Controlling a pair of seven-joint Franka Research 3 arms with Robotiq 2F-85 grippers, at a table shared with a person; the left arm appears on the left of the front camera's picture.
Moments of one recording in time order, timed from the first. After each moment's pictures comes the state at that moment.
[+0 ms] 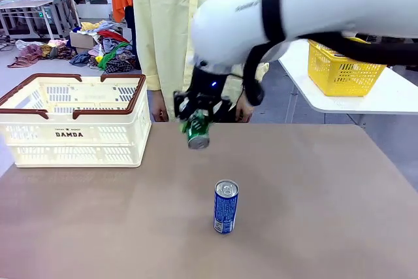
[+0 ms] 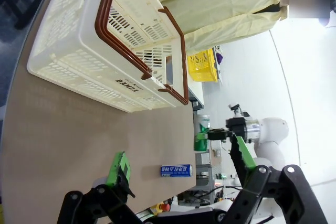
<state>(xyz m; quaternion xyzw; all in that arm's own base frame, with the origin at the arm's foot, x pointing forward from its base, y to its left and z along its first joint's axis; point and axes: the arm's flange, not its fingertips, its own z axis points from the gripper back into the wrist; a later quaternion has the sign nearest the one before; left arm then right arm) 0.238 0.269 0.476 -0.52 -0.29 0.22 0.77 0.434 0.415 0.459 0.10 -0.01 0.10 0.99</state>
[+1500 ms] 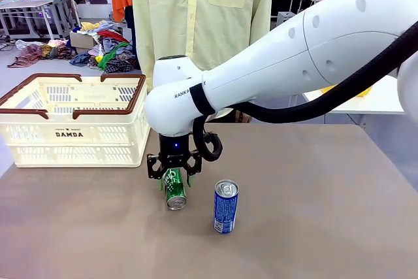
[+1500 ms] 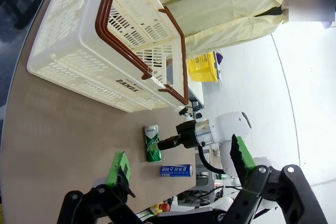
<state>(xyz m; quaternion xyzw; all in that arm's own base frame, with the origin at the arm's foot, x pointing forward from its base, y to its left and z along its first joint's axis) 0.238 0.270 0.476 -0.52 -0.29 0.22 0.77 0.431 0.486 0.317 0.02 0.08 0.10 0.99</state>
